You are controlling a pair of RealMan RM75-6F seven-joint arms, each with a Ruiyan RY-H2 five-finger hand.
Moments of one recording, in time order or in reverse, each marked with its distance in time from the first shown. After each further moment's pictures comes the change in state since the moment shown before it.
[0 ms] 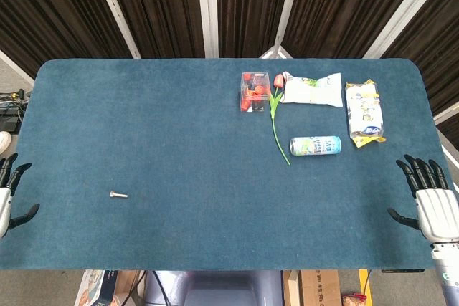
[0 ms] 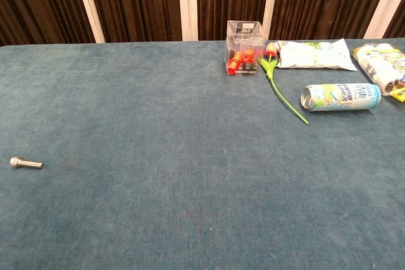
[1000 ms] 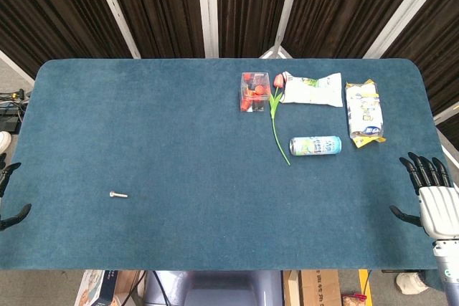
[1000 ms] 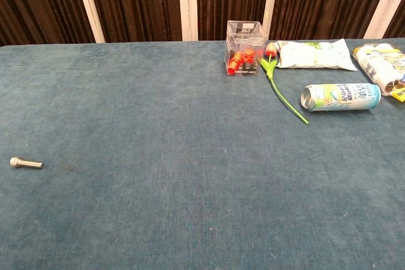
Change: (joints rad) left arm 0.026 0.023 -0.001 -0.004 -0.007 0.031 -0.037; right arm 0.008 -0.005 0.013 0.025 0.022 -0.014 0.028
